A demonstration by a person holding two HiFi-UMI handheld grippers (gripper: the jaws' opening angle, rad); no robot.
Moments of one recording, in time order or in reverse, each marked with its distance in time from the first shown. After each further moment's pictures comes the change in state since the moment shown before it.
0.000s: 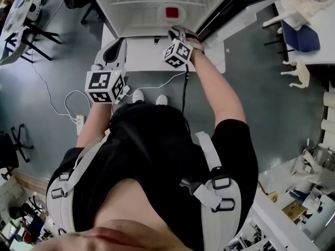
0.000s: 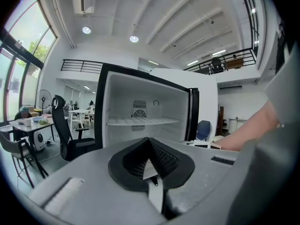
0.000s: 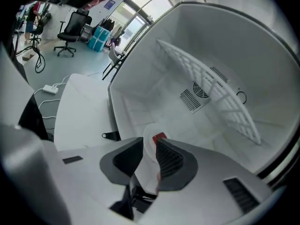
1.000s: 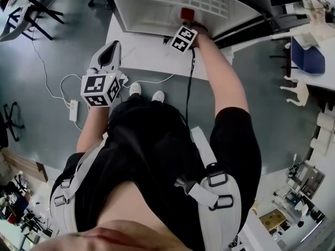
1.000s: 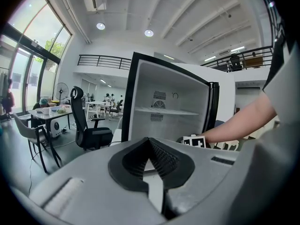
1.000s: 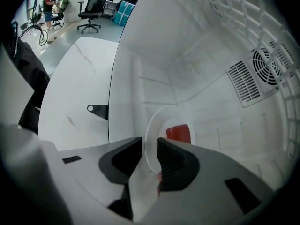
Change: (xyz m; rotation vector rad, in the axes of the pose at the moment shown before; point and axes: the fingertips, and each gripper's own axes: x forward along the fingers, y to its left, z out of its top) left arm -0.014 0.059 -0.040 -0.105 0.071 0.166; right arm 0.110 0.014 -0.039 -0.260 0.267 0.293
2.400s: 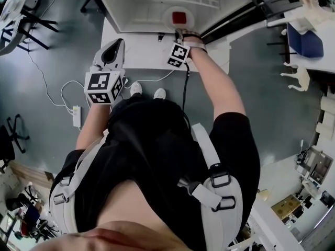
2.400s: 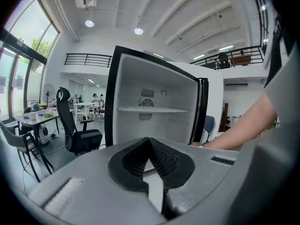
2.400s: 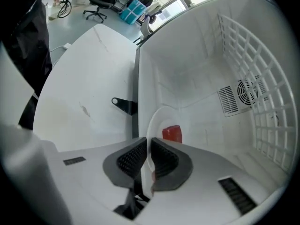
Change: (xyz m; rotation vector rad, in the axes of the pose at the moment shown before) left arm 0.015 -0.026 0.001 0.076 0.019 -0.120; right arm -0.028 0.047 -0.007 -0.111 -0.026 -0.256
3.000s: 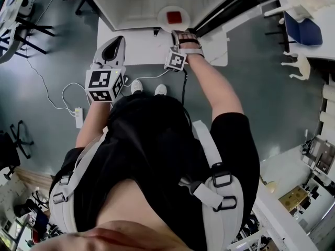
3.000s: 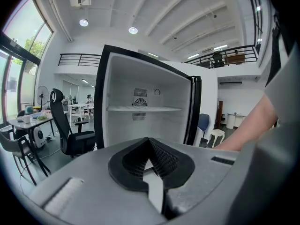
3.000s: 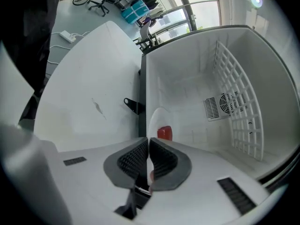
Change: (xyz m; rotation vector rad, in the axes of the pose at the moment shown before) left arm 0.006 -0.021 -0.001 0.040 0.005 -0.053; right arm -0.031 0.018 0.000 -0.021 -0.043 -0.208
